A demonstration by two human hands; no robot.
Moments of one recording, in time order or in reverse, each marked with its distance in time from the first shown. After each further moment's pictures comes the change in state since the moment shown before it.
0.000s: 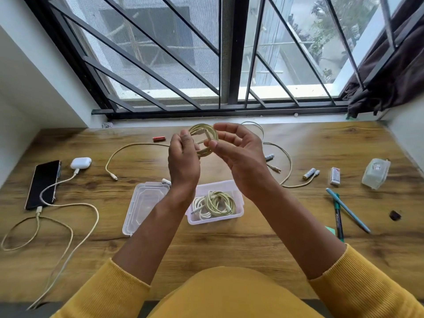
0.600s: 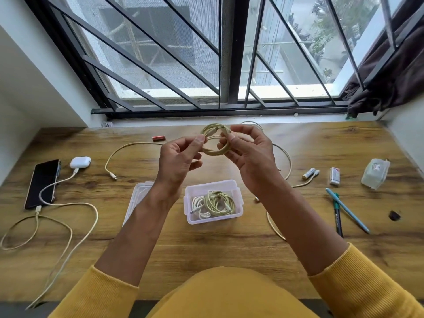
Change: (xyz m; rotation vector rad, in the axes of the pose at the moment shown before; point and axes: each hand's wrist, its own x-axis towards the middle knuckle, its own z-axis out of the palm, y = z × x) left_hand 0.010 -0.005 -0.028 -0.218 -0.347 -0.089; right_hand 0.006 -0.001 -0.021 0.086 0.127 0.067
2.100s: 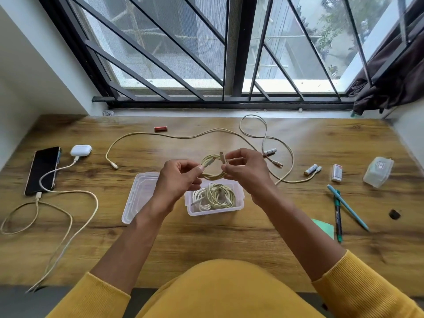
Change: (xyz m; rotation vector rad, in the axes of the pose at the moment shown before) left_hand -0.016 -0.054 -0.030 0.257 -0.038 -0.152; right_hand -0.006 0.046 -0.030 -0.670 0.063 0.135
